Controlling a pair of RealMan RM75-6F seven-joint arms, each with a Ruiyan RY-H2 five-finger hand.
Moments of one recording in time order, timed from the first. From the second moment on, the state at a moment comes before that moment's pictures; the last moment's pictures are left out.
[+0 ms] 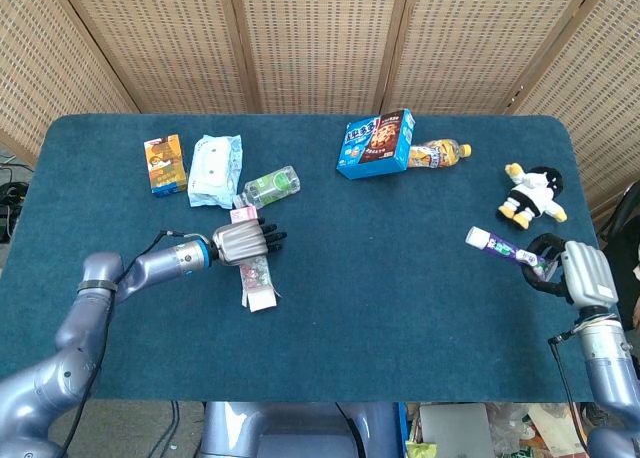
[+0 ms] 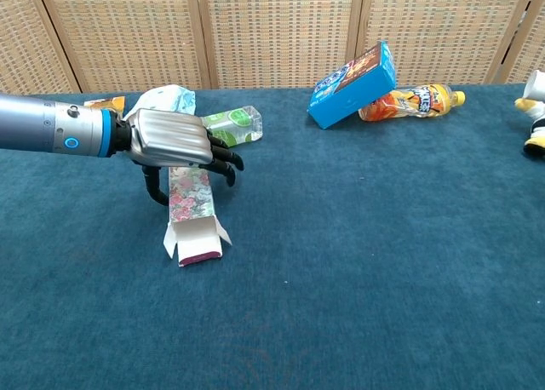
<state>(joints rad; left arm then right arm) -1.06 -1.87 0.31 -0.18 2.05 1.07 -0.55 0.31 -1.11 0.23 -1.58 -1.18 1.15 0.21</state>
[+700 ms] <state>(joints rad) -1.01 -1.83 0.20 -0.26 1.85 1.25 -0.66 0.29 -1.06 0.22 -1.66 -1.24 1.22 0.16</state>
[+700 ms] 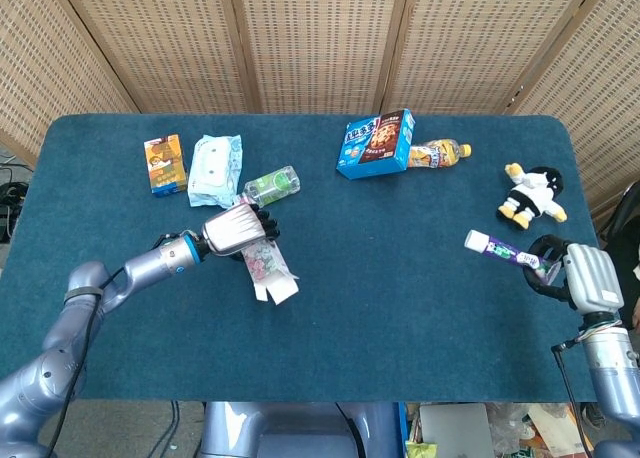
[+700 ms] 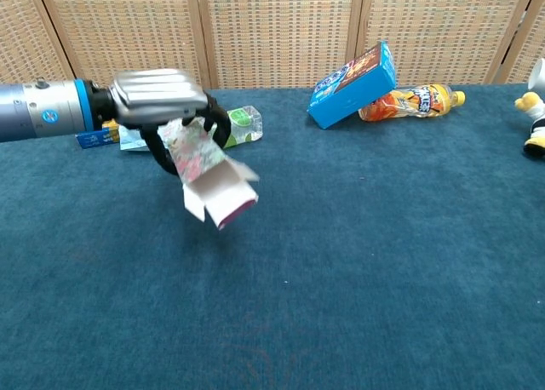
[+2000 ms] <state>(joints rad) -1.14 -1.77 -0.19 -0.87 1.41 0.81 -0.67 0.55 -0.72 0.34 -1.94 -1.32 1.08 -0.29</state>
